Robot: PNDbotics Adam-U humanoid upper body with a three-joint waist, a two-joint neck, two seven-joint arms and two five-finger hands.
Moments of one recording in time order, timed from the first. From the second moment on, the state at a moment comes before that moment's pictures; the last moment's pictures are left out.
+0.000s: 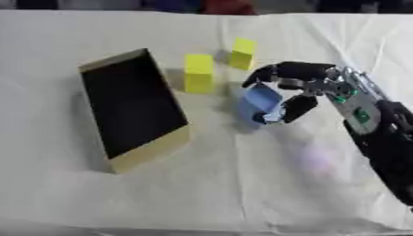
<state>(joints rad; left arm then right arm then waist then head) -0.18 0.30 0.26 -1.98 -0.04 -0.24 0.11 -0.80 -0.35 0.29 -1.17 0.77 -0.51 0.58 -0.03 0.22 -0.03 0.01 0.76</state>
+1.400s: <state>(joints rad) -0.18 0.30 0.26 -1.98 -0.04 -0.25 0.10 -0.79 -0.34 0.29 -1.16 0.71 -0.46 0.56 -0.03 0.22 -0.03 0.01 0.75</state>
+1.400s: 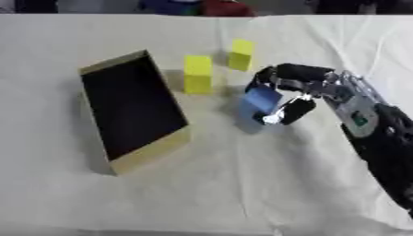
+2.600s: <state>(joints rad) -0.18 0.30 0.25 -1.98 -0.03 -0.25 0.10 -0.99 -0.22 0.33 -1.25 0.64 -0.37 0.60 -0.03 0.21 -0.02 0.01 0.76</state>
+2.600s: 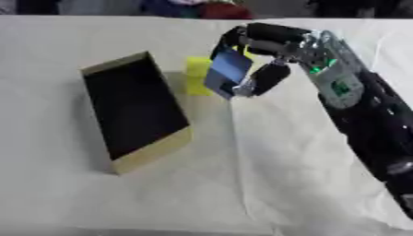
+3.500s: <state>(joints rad) -0.19 0.30 0.24 -1.98 -0.02 -0.25 0.09 -1.10 0.09 0.37 -1.19 0.88 -0.37 0.53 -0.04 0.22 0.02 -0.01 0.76</state>
